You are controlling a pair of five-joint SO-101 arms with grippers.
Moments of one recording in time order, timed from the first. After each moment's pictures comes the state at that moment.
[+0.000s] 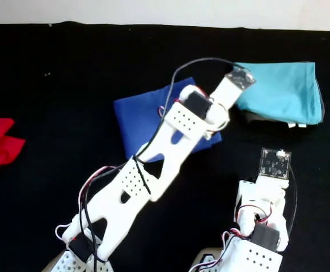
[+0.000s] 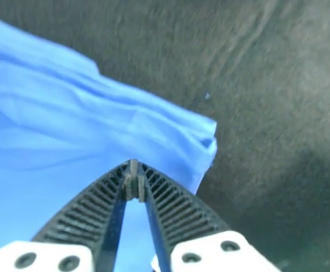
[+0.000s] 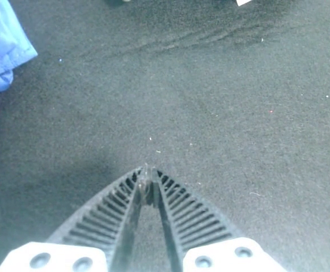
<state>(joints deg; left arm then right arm) 34.5 71.3 -93.5 93.2 -17.0 17.2 -98.8 95.3 55.2 13.3</state>
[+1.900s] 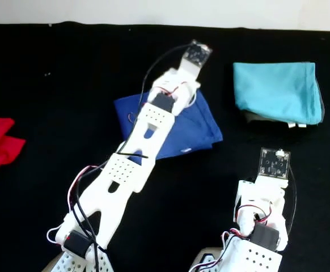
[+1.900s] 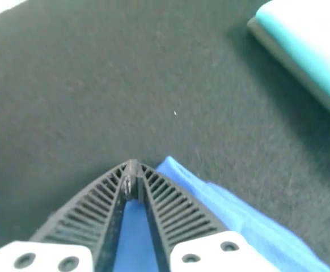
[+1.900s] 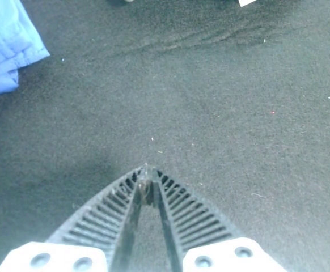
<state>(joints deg) 20.4 89.3 -92.7 40.4 -29.3 16.9 -98.8 95.3 55.2 13.3</state>
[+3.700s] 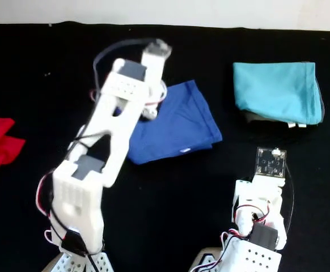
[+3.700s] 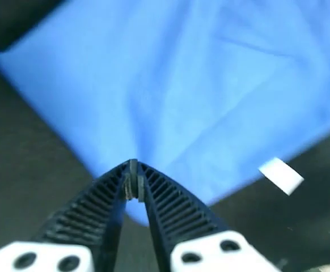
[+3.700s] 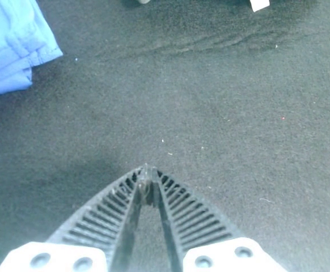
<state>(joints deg) 13.1 25.5 -30.9 85.1 -6.4 14.9 -98.8 95.3 55.2 13.3</state>
